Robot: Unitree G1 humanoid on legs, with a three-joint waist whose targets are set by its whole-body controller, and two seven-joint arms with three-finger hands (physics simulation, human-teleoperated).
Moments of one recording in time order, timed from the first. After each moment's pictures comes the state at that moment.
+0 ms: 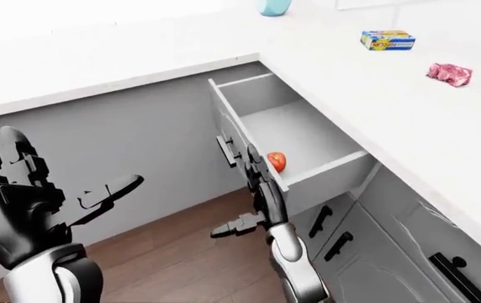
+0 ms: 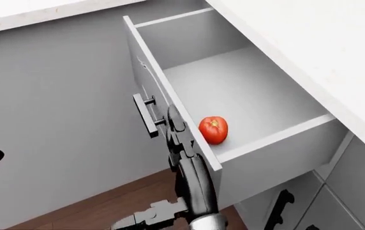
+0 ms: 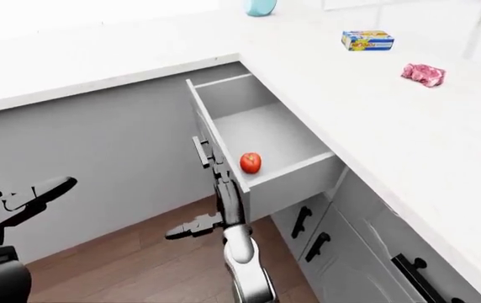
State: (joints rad) left arm -0.01 0.05 0.35 -0.85 -0.18 0.36 0.32; right arm -0.15 0.19 0.25 0.17 -0.08 -0.07 -0.03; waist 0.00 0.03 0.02
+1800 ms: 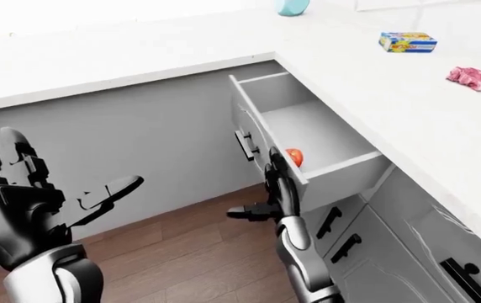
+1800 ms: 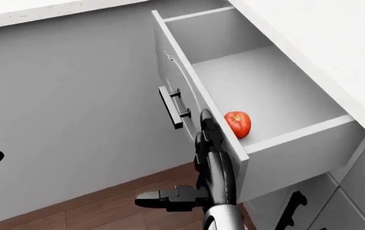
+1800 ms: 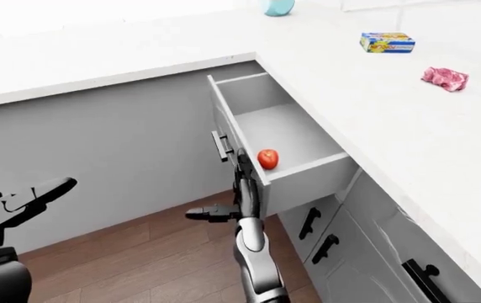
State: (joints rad) left arm -0.01 0.05 0.34 -0.86 -0.17 0.35 0.33; right arm -0.22 0.16 0.16 0.26 0.08 -0.02 -0.16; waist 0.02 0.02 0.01
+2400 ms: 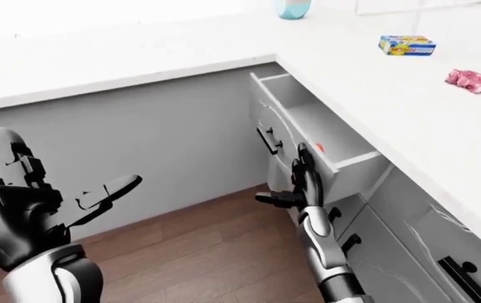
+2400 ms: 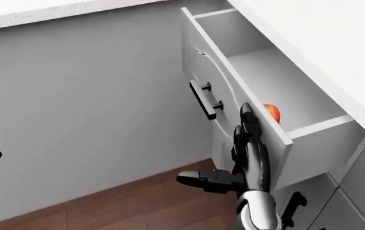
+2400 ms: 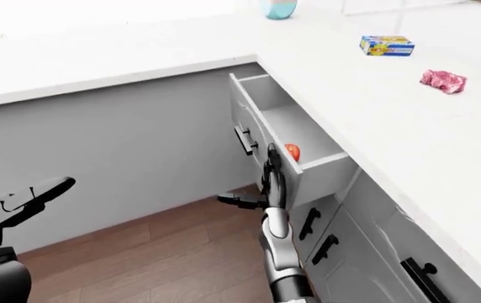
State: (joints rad) left arm -0.01 0.05 0.35 -0.85 -0.16 0.34 0.33; right arm -0.35 0.05 0.00 0.52 0.16 -0.17 -0.15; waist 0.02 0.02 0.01
